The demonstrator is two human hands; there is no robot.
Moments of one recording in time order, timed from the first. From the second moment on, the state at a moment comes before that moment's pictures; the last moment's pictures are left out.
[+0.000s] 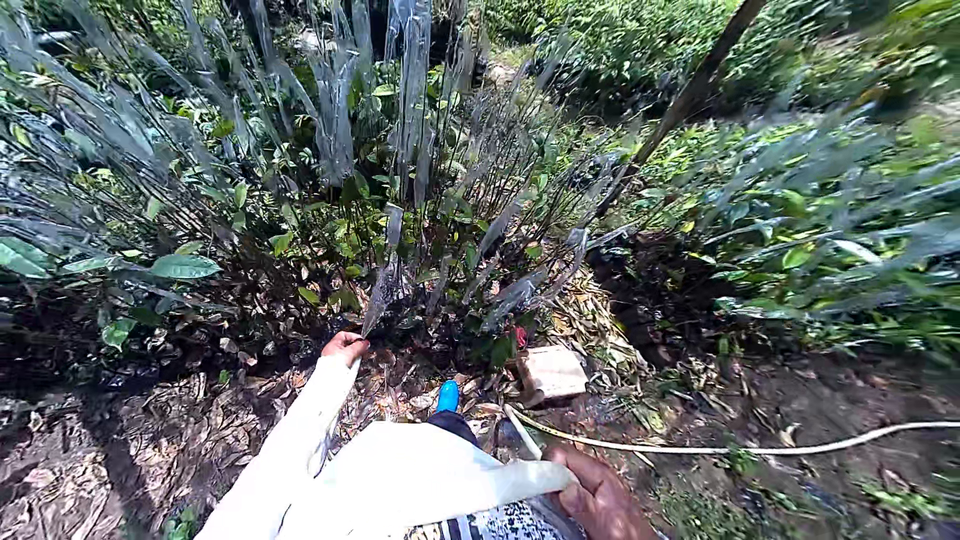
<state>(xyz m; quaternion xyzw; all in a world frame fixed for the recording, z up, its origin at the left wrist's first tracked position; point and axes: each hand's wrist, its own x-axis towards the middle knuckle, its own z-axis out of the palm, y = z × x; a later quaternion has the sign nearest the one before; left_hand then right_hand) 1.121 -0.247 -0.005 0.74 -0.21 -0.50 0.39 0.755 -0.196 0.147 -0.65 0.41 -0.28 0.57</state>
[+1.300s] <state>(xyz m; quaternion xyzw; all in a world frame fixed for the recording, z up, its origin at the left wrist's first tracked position) 1.064 -0.145 0.007 0.72 -0.21 -0.53 0.41 0.715 -0.093 0.135 -0.65 0.39 -0.30 0.58</state>
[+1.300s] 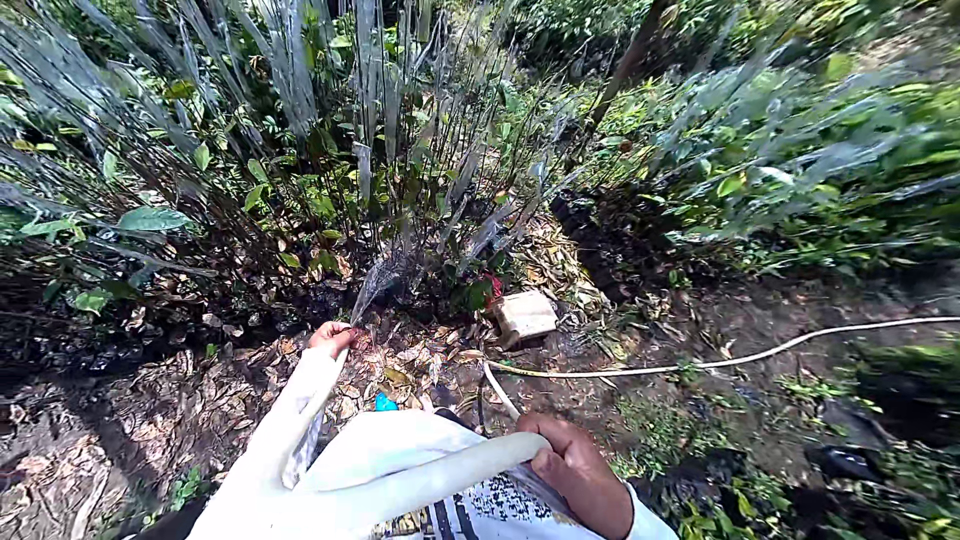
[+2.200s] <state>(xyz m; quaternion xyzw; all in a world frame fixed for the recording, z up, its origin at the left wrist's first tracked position) 0.959 -0.042 -0.008 0.71 -0.20 -0.60 0.30 0.625 -0.033 0.138 -0.62 0.35 -0.30 0.64</state>
